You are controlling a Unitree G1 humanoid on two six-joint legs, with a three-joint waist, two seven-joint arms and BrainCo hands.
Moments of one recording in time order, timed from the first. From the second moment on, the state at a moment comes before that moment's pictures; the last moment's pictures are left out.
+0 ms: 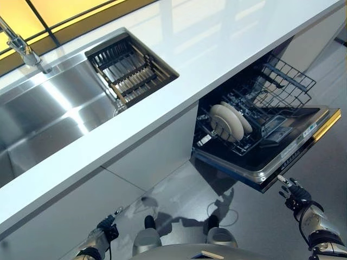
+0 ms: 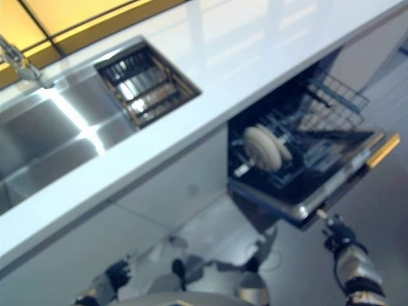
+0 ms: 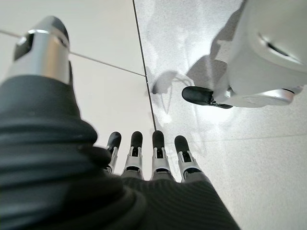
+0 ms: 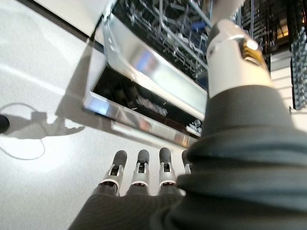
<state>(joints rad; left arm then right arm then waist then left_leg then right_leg) 0.00 0.29 -0.02 1.14 -0.61 0.05 0.00 -0.05 -0.57 -0.18 0.87 0.74 0.11 0.11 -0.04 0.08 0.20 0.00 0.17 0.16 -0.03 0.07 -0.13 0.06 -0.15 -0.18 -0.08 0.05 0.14</state>
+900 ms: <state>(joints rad) 0.06 0.24 -0.02 1.13 -0.68 0.03 -0.05 -0.16 -0.73 -0.19 0.87 0.82 0.02 0.14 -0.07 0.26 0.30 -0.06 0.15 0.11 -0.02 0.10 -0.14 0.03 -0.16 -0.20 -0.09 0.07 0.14</state>
